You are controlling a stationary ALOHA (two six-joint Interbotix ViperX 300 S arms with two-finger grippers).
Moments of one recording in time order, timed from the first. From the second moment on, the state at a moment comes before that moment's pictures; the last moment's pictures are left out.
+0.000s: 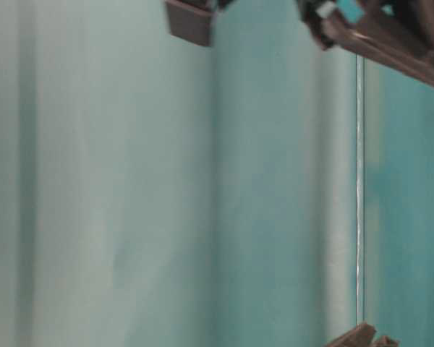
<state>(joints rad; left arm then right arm) 0.10 -0.24 1.14 -0.03 -0.43 -0.02 0.02 -0.08 0.93 0.00 -0.25 0.14</state>
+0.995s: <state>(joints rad) 0.02 -0.16 1.08 -0.04 -0.62 -0.04 0.00 -0.44 1.17 0.00 -0.39 0.13</state>
